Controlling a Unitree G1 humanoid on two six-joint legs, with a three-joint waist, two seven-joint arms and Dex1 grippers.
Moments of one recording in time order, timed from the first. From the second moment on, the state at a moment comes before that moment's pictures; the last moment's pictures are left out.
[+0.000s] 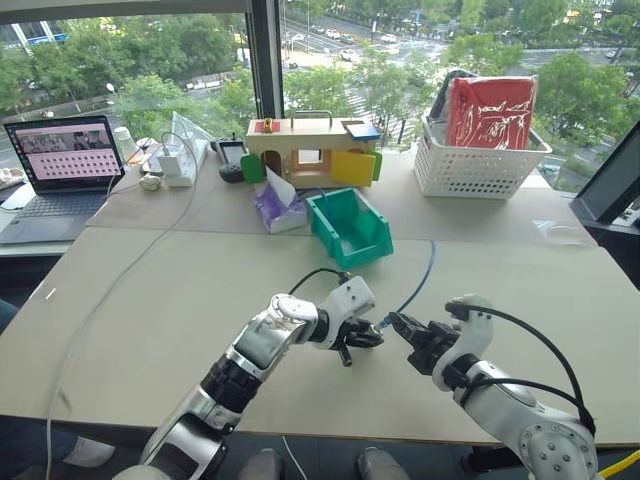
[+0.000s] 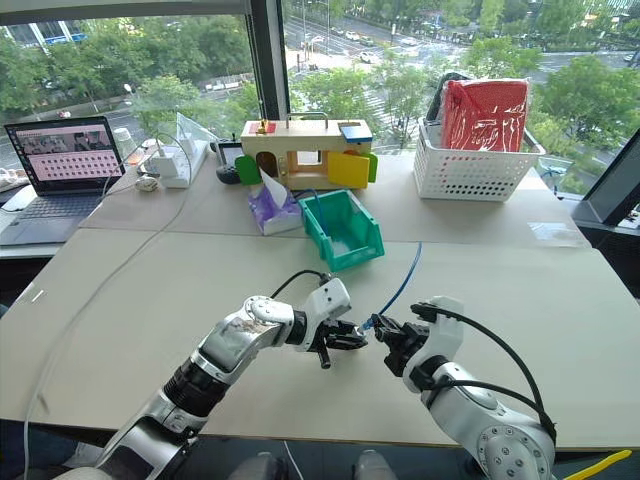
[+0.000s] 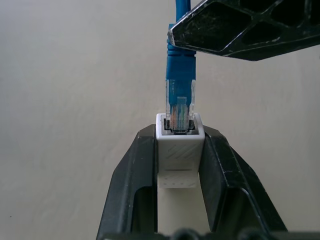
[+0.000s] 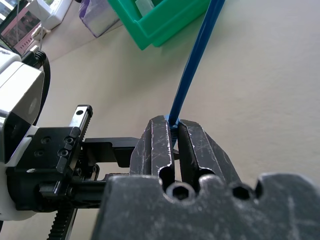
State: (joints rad) left arm -0.64 0.21 -0.49 0.02 -0.12 0.82 -0.85; right arm 0.05 -0.38 -0.06 -0.65 1.16 0.81 -0.30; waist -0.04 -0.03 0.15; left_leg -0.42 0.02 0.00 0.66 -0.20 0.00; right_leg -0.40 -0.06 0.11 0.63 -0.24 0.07
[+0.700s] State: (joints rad) left arm -0.62 0.17 -0.47 0.03 -0.13 0.86 -0.82; right arm 0.01 -0.46 -0.06 -0.63 1.23 0.89 -0.31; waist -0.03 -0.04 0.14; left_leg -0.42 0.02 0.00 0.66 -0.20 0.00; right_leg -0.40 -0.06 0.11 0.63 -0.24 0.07
